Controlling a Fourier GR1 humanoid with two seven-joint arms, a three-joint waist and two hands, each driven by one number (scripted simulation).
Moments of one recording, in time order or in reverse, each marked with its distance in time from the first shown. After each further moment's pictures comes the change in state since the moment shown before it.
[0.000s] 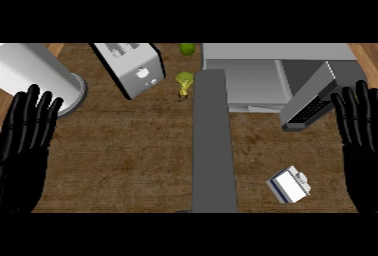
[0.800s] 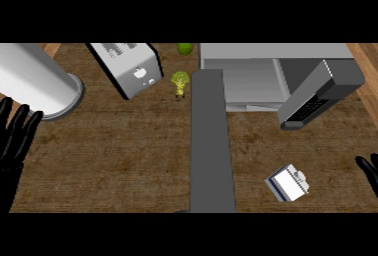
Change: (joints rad) left arm 0.077 0.056 0.166 0.005 0.373 -0.195 0.043; right arm 0.361 -0.153 -0.116 -0.194 -0.362 0.401 -0.081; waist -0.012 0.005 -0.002
